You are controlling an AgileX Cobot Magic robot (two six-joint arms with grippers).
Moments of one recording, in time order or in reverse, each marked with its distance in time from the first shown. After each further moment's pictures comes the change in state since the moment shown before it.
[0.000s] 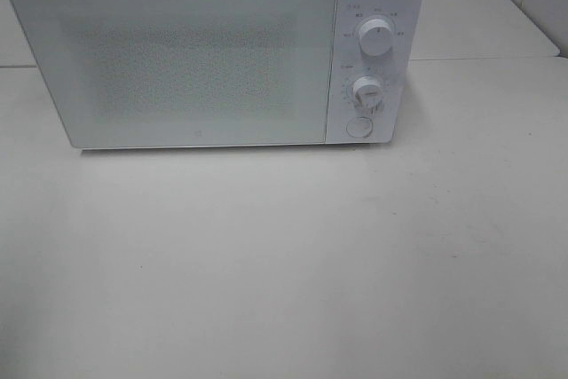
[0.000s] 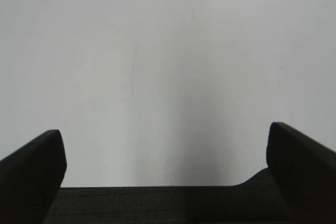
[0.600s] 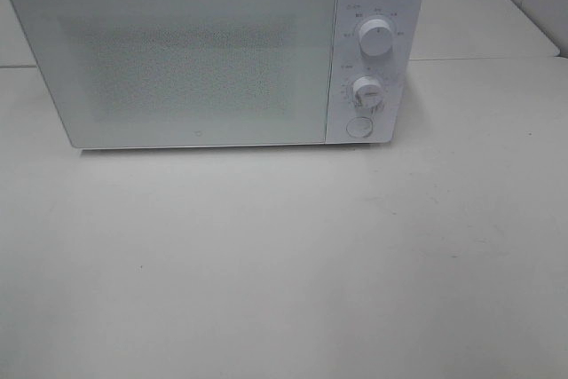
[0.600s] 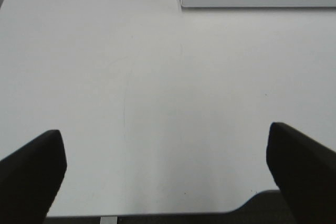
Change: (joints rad) left arm -0.001 -0.385 0.143 -0.035 -0.023 0.000; right arm 0.000 0.000 0.000 0.000 0.000 0.000
